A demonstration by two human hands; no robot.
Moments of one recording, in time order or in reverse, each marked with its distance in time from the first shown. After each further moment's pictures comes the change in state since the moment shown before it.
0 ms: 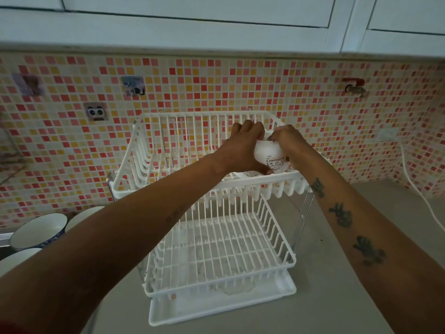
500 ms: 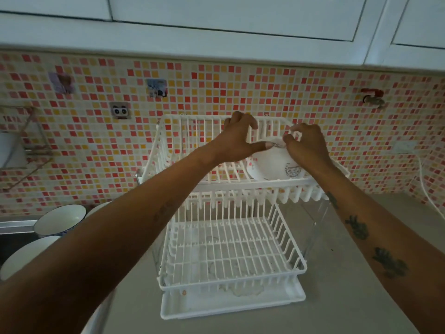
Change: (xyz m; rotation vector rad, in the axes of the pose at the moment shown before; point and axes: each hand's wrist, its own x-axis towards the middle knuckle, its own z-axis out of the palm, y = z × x) left_hand -0.021 -0.020 -0.050 -0.203 0.059 -0.157; right_hand -0.025 -0.004 0.002 -0.267 0.230 -0.292
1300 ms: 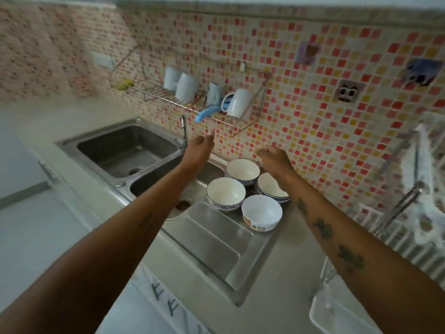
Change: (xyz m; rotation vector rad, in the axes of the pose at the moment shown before) left_hand -0.350 -0.255 -0.220 -0.445 0.889 -1.019; right_hand -0.207 -0.275 0.352 0.419 -0.996 -0.154
